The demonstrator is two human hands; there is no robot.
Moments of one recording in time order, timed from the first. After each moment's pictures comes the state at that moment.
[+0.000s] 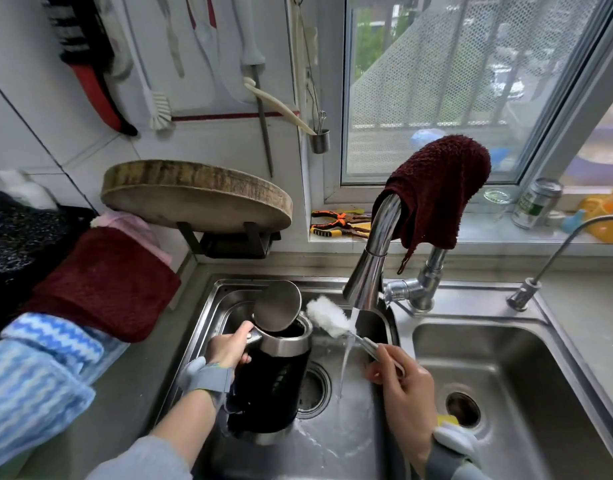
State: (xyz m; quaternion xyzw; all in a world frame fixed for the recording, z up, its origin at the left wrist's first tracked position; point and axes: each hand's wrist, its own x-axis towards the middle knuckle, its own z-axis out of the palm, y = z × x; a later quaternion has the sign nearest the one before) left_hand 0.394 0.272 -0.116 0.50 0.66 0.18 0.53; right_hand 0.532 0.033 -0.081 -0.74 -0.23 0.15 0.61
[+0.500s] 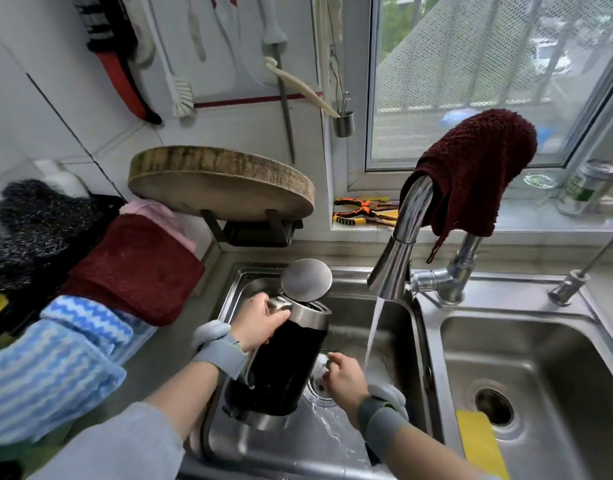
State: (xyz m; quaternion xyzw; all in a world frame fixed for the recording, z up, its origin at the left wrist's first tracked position) left_hand 0.397 0.282 -0.081 0.82 0.48 0.06 0.30; right_hand 0.489 0.134 -0.208 -0.77 -0.19 0.42 0.43
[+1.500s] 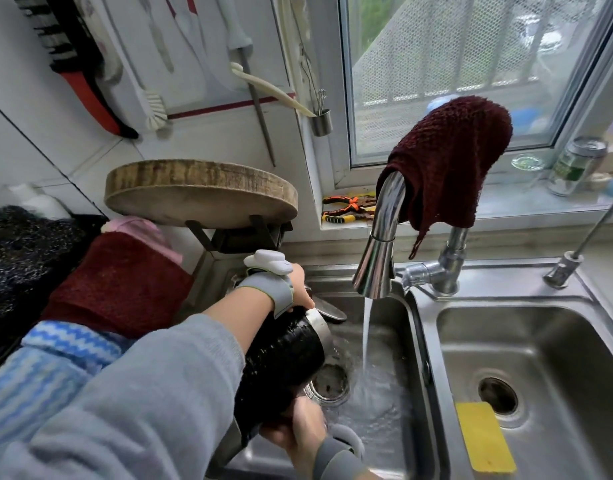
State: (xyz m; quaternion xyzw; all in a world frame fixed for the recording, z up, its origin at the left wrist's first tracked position) left_hand 0.501 0.270 -0.003 0.87 0.39 -0.30 0.04; right_hand 0.413 0.129 -0.140 -0.49 0.15 0.64 0.58
